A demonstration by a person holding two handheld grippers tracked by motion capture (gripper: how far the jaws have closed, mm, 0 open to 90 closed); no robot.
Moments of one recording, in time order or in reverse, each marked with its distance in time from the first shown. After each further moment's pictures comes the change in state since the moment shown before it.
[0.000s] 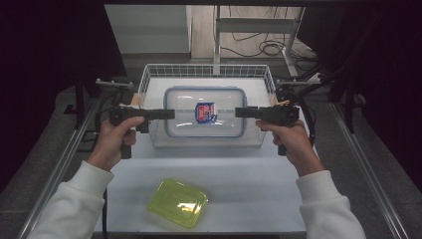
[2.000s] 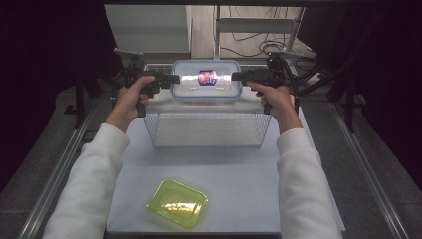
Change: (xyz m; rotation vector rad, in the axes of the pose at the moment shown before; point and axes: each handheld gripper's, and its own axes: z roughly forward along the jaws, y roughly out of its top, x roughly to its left) left arm 0.085 0.085 0.048 -0.007 -0.014 -0.276; right arm -0.086 0.078 0.057 -0.018 -0.037 0.302
